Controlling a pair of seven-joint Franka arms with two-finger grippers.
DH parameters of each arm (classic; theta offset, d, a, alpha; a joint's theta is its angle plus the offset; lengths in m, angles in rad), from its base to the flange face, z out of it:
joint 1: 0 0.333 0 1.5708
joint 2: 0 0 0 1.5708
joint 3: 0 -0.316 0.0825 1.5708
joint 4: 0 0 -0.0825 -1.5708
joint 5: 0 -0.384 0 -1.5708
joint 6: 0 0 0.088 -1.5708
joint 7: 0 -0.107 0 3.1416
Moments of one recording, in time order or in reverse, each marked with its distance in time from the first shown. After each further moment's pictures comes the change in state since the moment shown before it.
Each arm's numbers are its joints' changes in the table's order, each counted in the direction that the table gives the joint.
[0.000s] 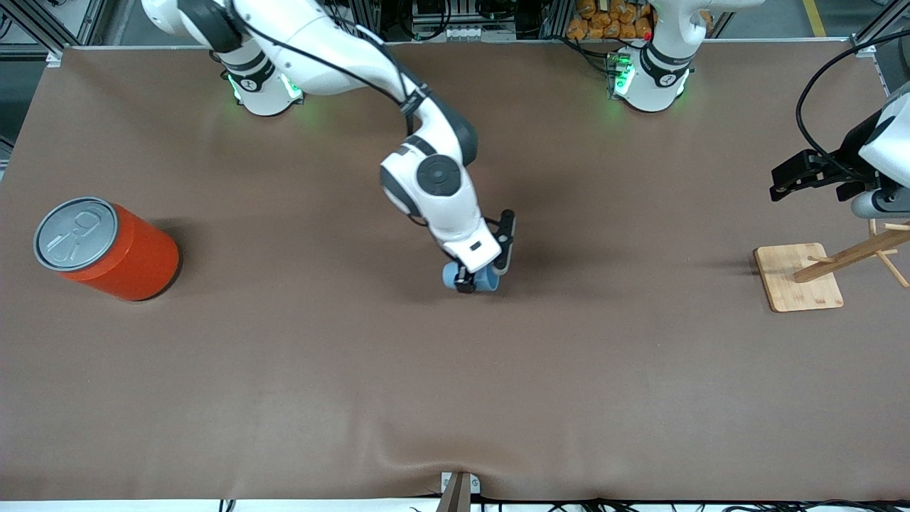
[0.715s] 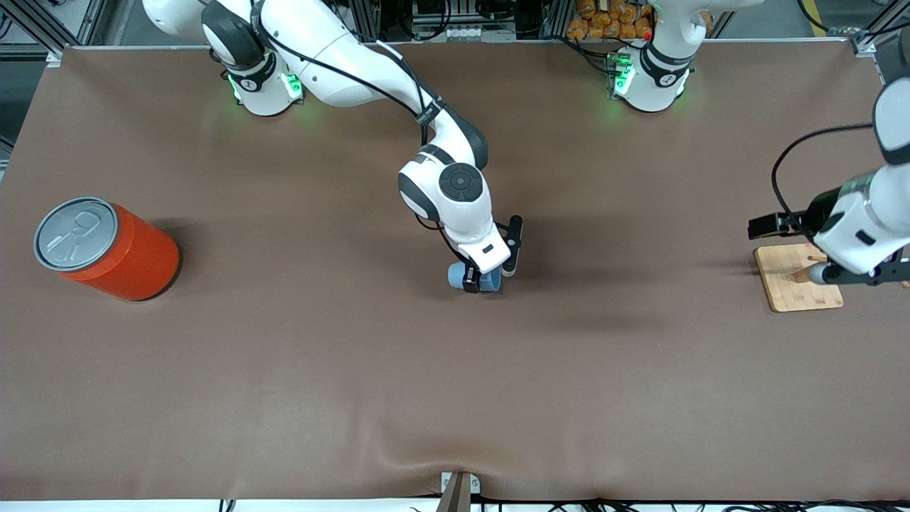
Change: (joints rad) left arm 0.044 -0.205 -0.024 0.003 0.000 0.004 0.002; right arm 0.035 -0.073 0.028 -0.046 0.043 -0.006 -0.051
